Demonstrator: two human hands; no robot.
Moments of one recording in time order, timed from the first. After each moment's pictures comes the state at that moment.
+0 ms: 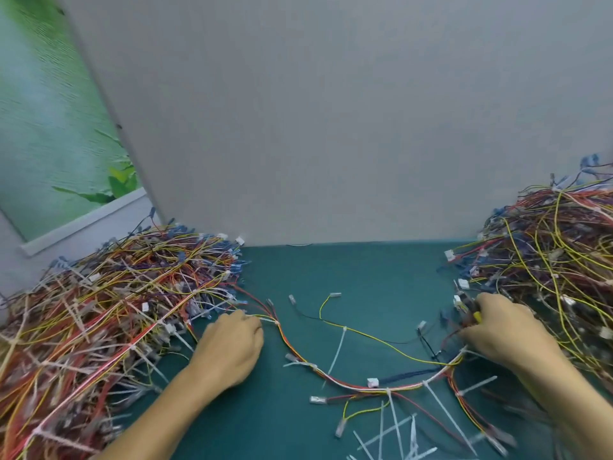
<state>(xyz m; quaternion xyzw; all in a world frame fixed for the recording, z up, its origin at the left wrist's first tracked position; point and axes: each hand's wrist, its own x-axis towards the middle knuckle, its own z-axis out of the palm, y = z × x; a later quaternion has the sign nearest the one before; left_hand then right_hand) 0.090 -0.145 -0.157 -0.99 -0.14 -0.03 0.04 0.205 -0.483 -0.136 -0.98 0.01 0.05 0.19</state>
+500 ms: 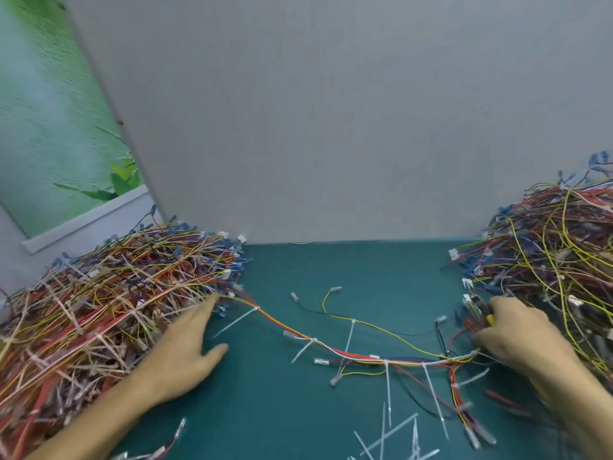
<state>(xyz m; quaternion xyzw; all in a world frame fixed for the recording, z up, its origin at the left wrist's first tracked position) 0.047 -0.091 -0.151 -0.98 -0.09 -0.11 -0.13 0.216 -0.493 -0.147 -0.98 0.03 0.05 0.18</state>
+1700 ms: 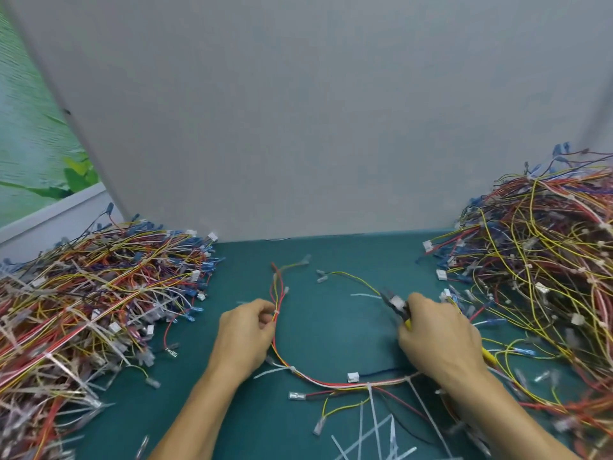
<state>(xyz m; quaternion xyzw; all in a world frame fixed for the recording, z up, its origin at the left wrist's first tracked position) 0.124 -0.186 -0.171 -0.93 -0.17 -0.17 -0.28 0.186 -0.436 -0.163 -0.98 -0.08 -0.09 0.15</state>
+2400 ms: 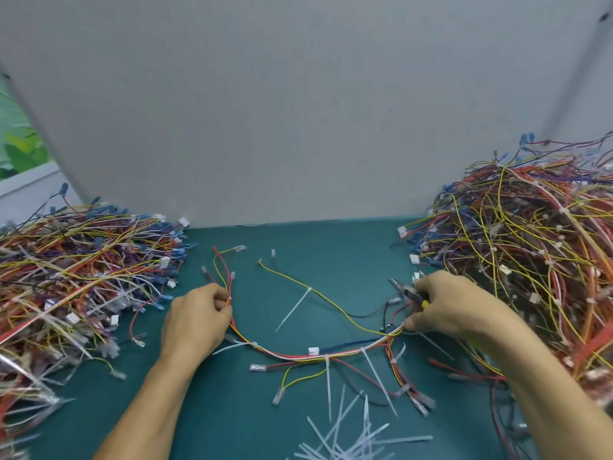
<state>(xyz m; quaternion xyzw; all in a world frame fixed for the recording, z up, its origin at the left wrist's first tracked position) 0.128 -0.159 -0.178 -0.92 -0.25 -0.16 -0.24 0.204 -0.488 -0.119 -0.98 -0.09 0.13 0.16</state>
